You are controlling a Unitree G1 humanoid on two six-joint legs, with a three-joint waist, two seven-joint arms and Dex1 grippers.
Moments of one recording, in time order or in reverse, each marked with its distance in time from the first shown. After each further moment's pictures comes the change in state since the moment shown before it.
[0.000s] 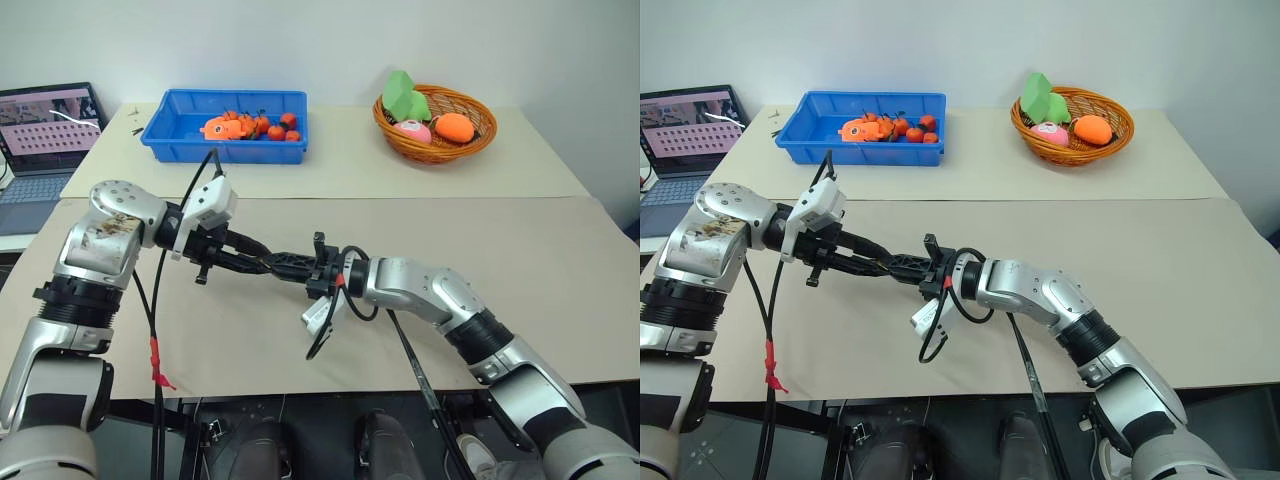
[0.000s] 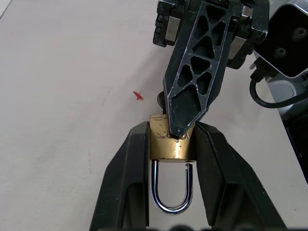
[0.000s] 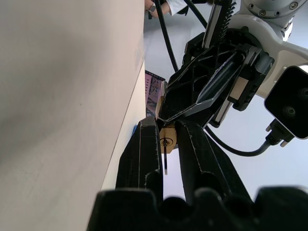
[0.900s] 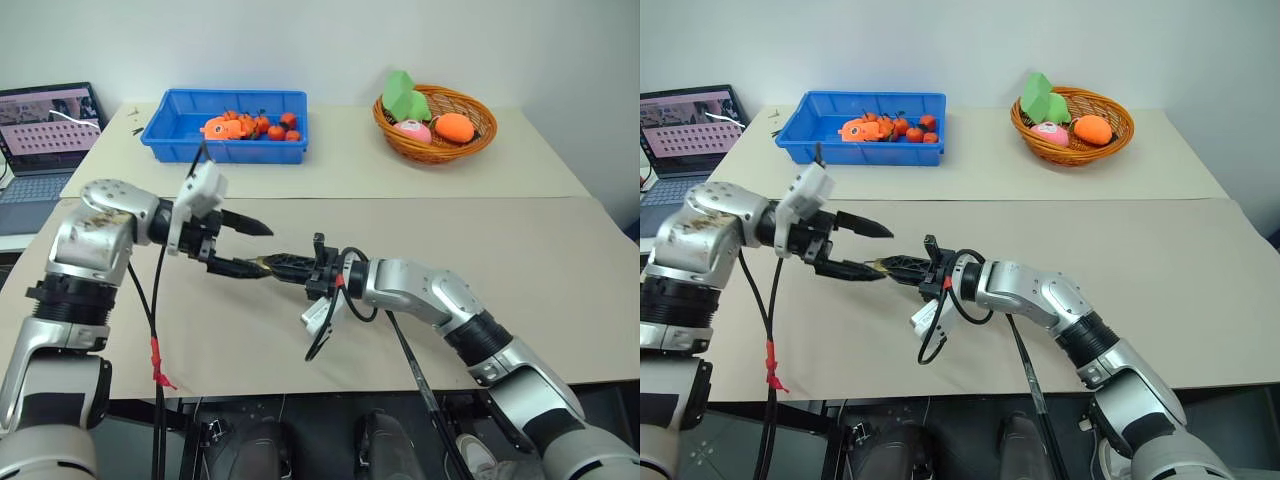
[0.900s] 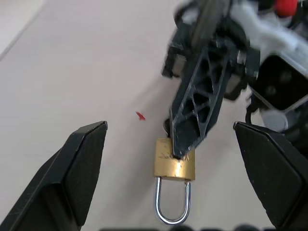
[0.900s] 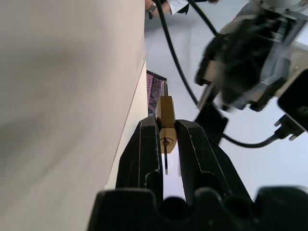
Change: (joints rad) left arm -0.064 0.018 0.116 0.050 -0.151 0.235 0.054; right arm 0.020 0.001 0.001 -0.003 0.024 0.026 0.010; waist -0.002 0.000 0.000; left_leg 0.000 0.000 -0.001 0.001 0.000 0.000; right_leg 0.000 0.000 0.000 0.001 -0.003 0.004
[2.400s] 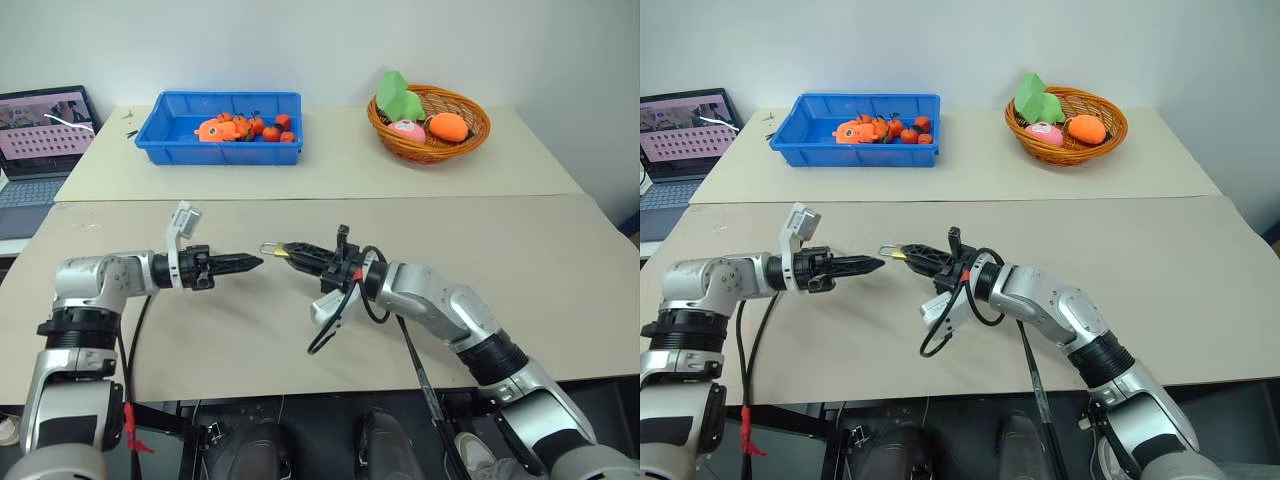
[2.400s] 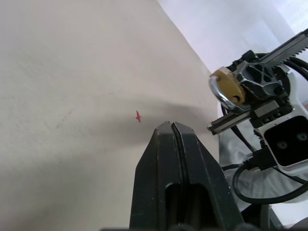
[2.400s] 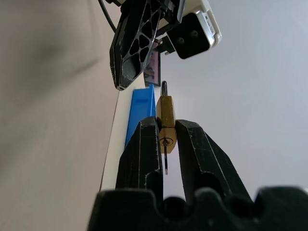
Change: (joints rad) left arm 0.206 -0.111 0.109 0.114 -0.198 0.354 0.229; right arm 0.109 -0.033 -0.070 -0.147 0.058 0.118 0.064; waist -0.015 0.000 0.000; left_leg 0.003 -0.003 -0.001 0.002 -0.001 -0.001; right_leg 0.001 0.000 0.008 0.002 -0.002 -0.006
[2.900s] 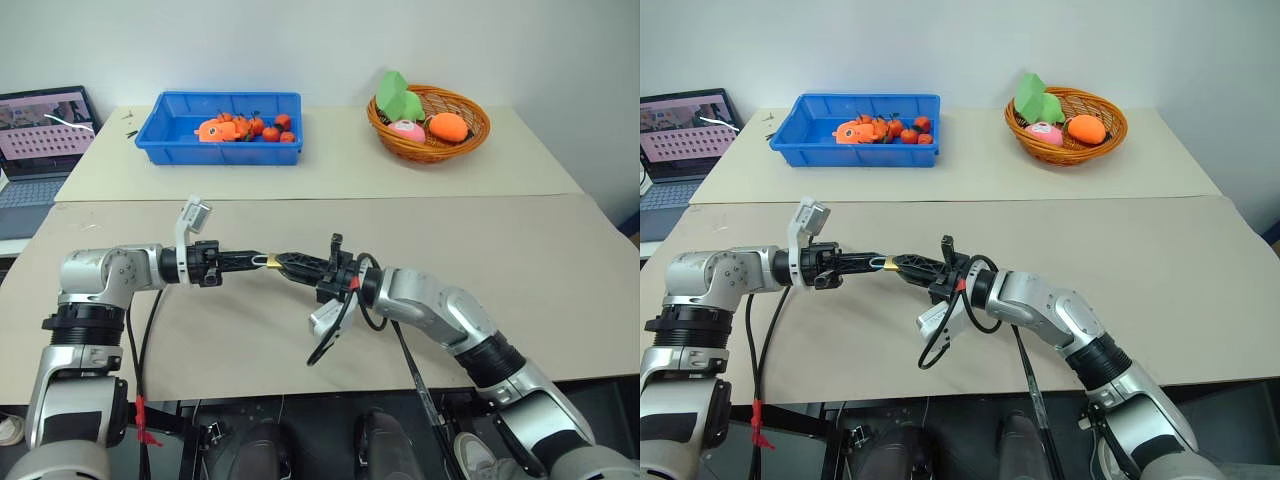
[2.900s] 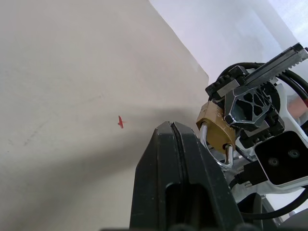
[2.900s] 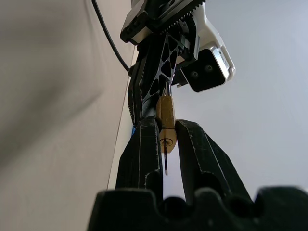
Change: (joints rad) left arm -0.013 -0.013 -0.004 -0.081 -0.024 0.074 0.018; right arm 0.005 0.008 0.022 0.002 0.015 -0.034 -0.007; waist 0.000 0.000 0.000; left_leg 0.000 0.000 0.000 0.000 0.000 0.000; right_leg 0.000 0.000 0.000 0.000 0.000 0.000
